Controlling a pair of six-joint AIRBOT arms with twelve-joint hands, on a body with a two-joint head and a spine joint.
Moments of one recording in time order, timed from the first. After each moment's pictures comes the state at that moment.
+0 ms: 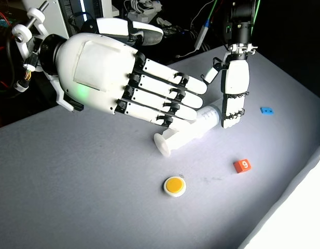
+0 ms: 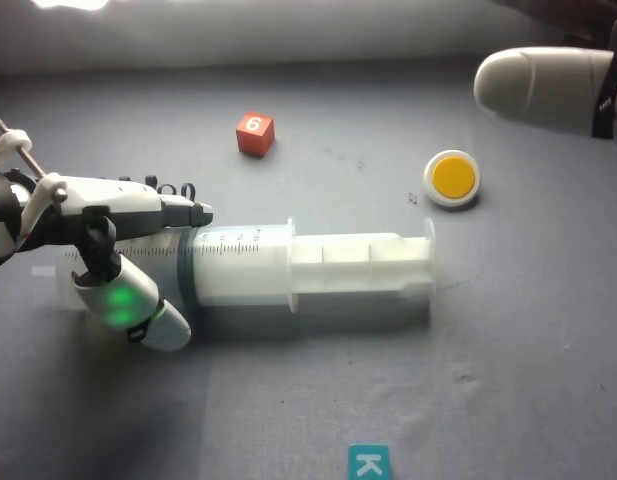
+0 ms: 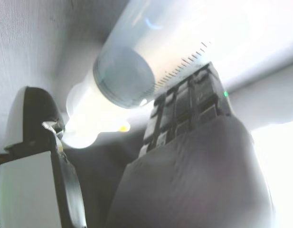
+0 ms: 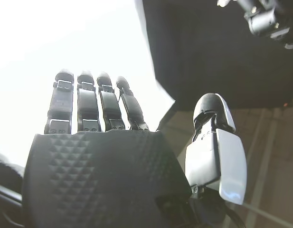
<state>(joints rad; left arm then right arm) 0.58 -0.92 1.04 0.52 0.23 -0.05 -0.42 -0.65 0.68 0.17 0.59 -0.55</state>
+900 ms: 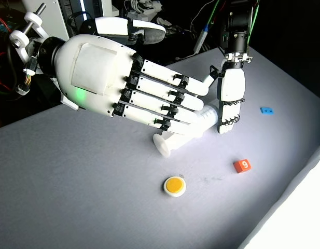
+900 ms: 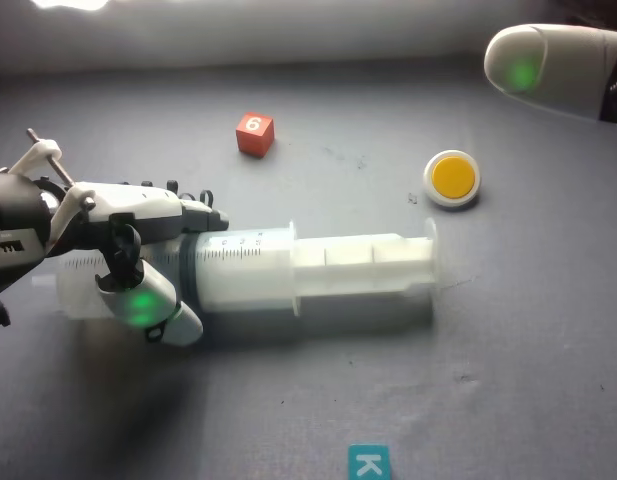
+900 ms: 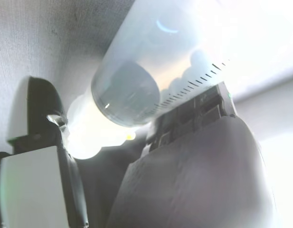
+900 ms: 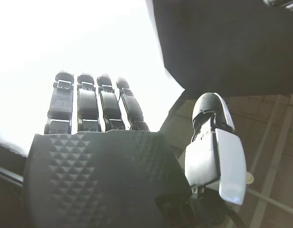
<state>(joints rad) 0.59 -0.97 1.06 0.52 0.22 -0.05 -0.47 -0.66 0.68 0.19 0.69 -0.54</state>
